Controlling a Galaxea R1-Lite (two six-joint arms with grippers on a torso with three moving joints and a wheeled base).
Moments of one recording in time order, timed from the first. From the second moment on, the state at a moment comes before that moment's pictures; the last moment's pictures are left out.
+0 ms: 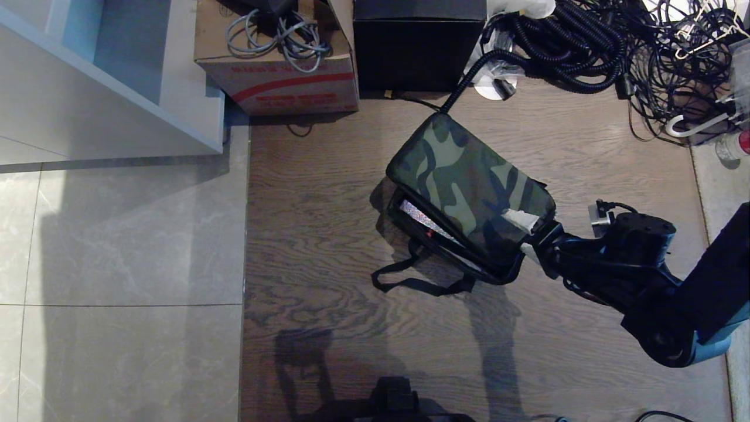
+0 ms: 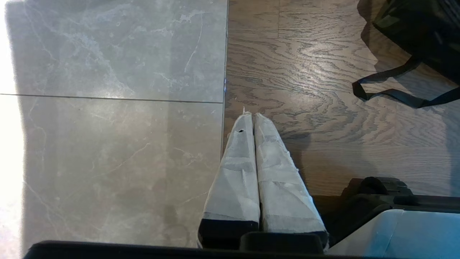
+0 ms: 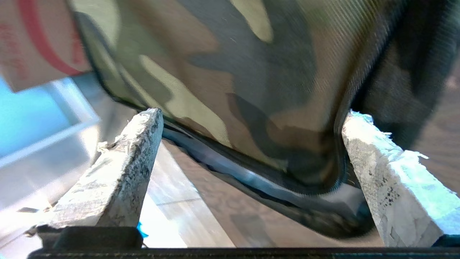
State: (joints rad) left arm 0.00 0.00 0.00 0.00 0.01 -0.01; right arm 0.16 2.06 -0.60 -1.41 0.24 0.92
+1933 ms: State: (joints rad) left arm 0.00 0.00 0.00 0.00 0.01 -0.01; right arm 0.03 1.99 -0.79 -1.41 0.26 0.83
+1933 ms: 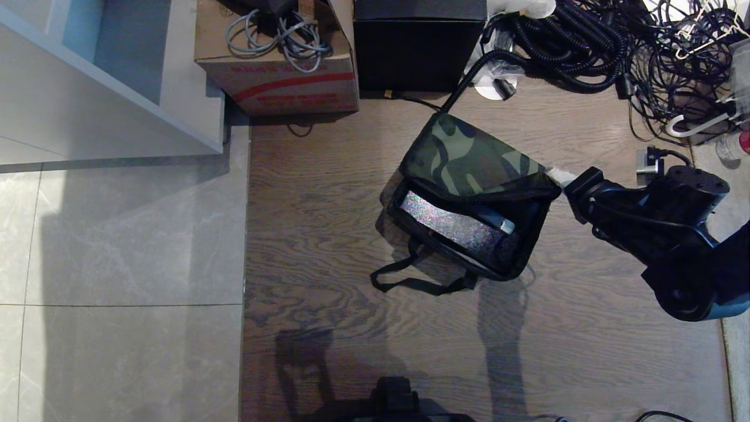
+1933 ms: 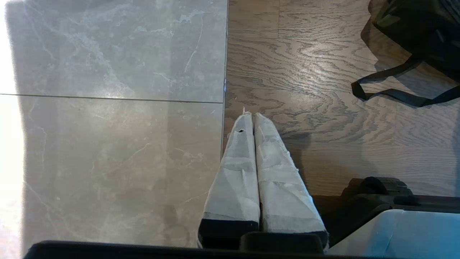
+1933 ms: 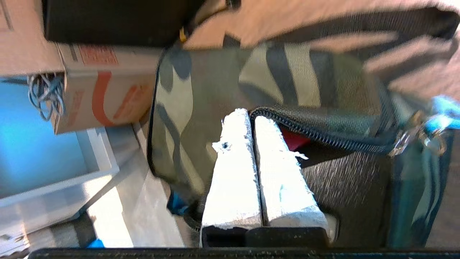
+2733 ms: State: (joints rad) left arm 0.00 0.00 0.00 0.00 0.01 -0.01; right arm -0.04 2.03 -0.91 -1.41 0.26 0.67
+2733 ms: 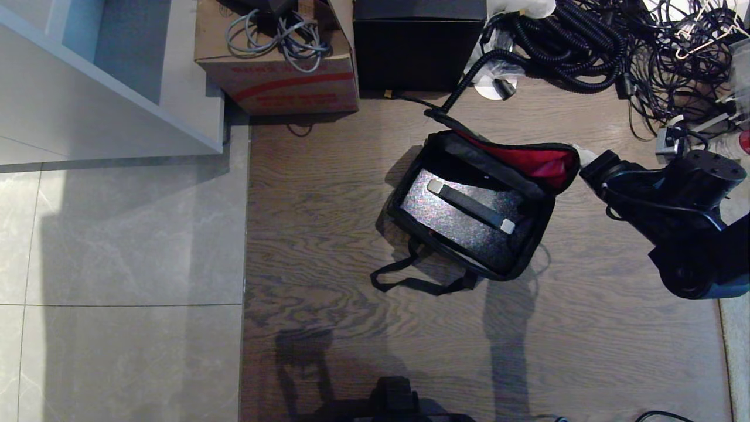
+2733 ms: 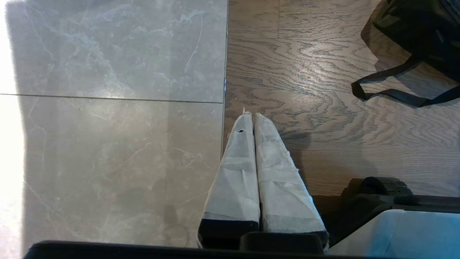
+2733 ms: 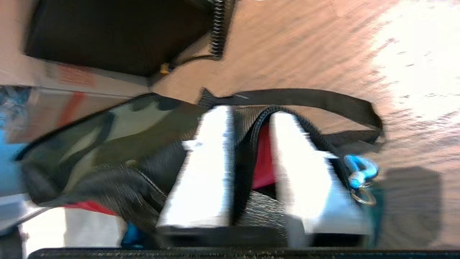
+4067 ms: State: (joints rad) left arm 0.00 0.00 0.00 0.00 0.01 -0.01; right arm 0.00 2.04 -0.73 -1.42 0.30 0.66
